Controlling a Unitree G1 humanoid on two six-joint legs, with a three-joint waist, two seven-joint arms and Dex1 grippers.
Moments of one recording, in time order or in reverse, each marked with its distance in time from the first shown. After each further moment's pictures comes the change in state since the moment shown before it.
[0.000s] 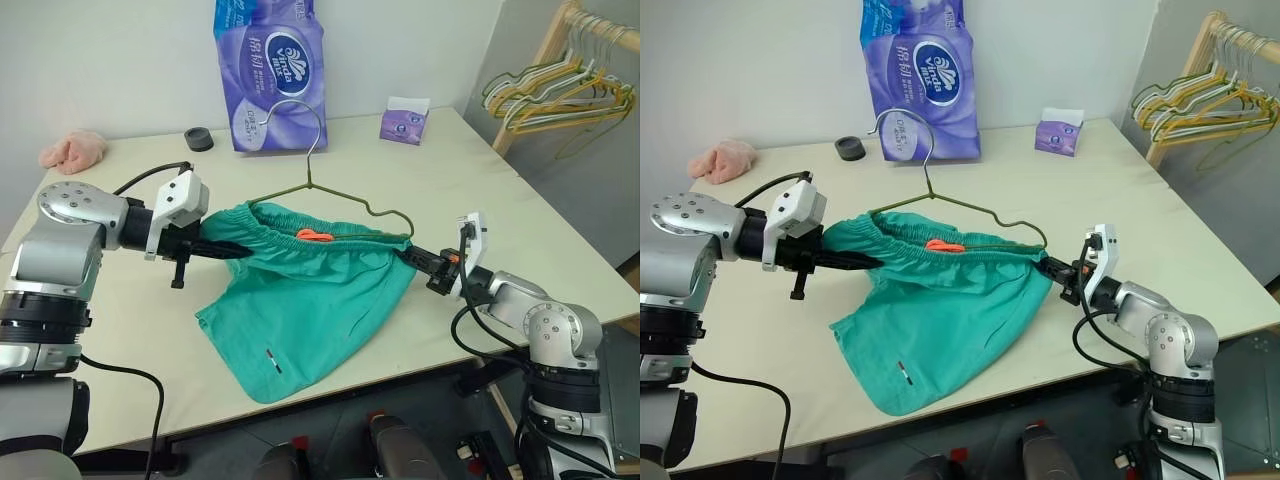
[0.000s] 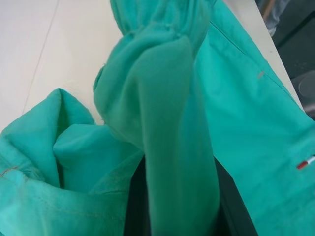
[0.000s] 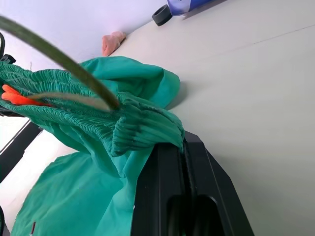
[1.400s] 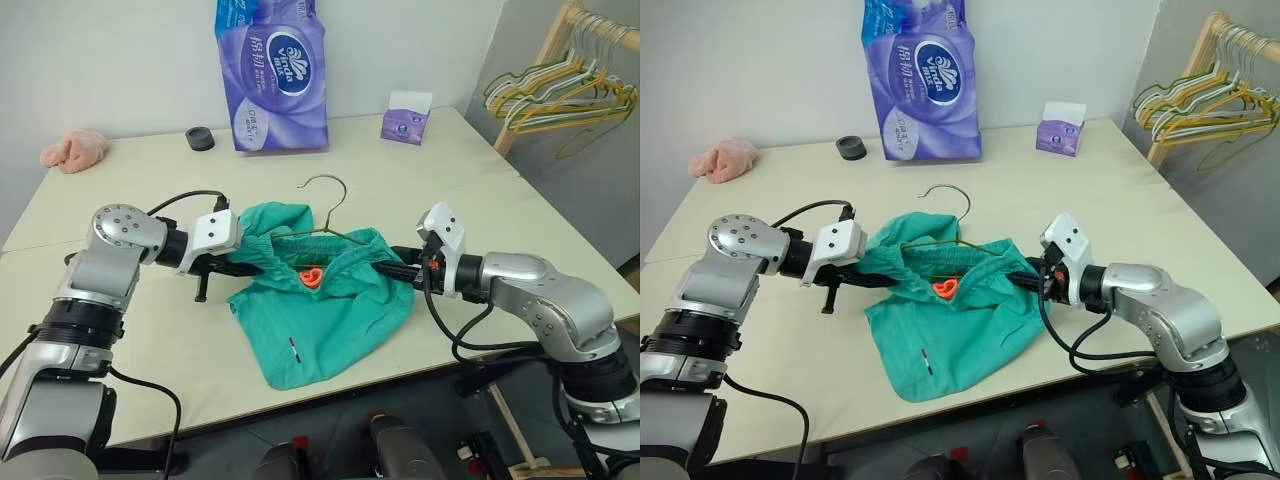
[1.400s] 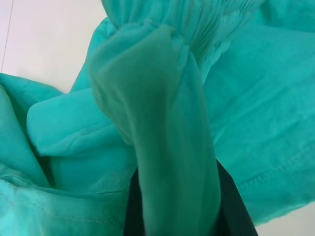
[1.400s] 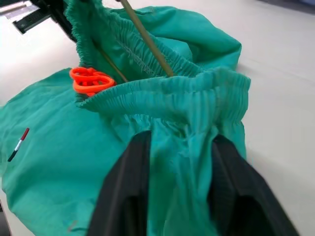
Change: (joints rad) left arm 0.017 -0.107 -0.098 0.117 0.187 -0.247 0.081; right arm -0.095 -0.342 0.386 -0.229 -0.188 -0.142 0.163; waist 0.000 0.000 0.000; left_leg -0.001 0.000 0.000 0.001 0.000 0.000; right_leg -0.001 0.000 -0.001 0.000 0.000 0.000
